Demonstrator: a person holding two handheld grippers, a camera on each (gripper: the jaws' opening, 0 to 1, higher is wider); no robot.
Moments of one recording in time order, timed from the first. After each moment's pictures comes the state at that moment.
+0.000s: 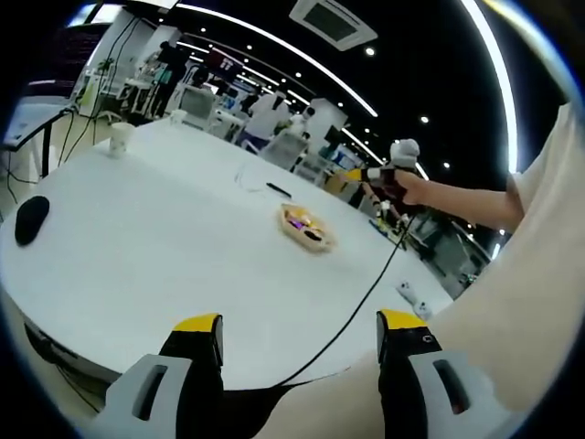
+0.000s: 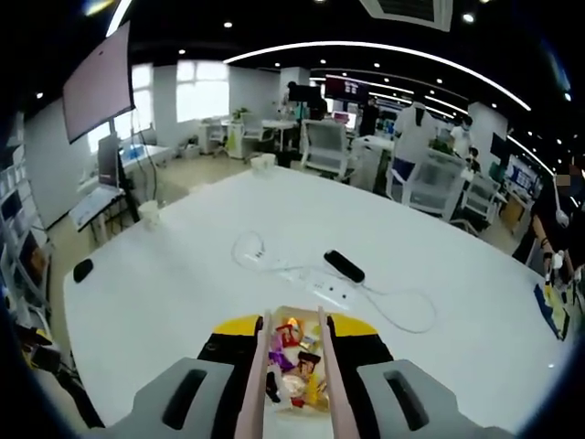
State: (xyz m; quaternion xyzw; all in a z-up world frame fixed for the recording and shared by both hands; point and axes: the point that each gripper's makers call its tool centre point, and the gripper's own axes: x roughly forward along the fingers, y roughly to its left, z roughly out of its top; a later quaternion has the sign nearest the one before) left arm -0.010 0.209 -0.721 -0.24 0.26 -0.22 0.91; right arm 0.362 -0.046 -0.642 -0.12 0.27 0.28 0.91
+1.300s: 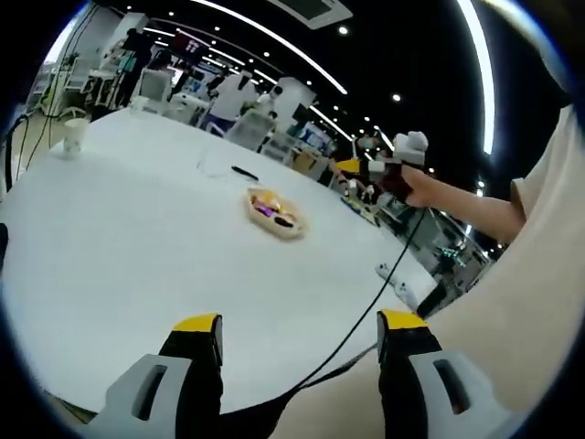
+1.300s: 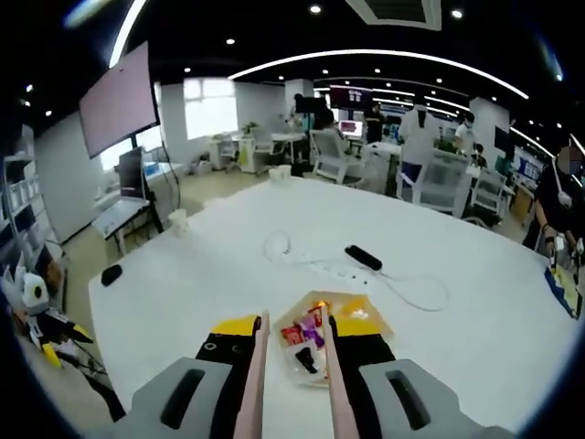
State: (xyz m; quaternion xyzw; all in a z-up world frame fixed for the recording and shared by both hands) left arm 0.020 0.174 -0.721 -0.21 0.29 -0.31 0.88; right arm 0.268 -0.042 -0.625 -0.08 0.25 0.31 0.91
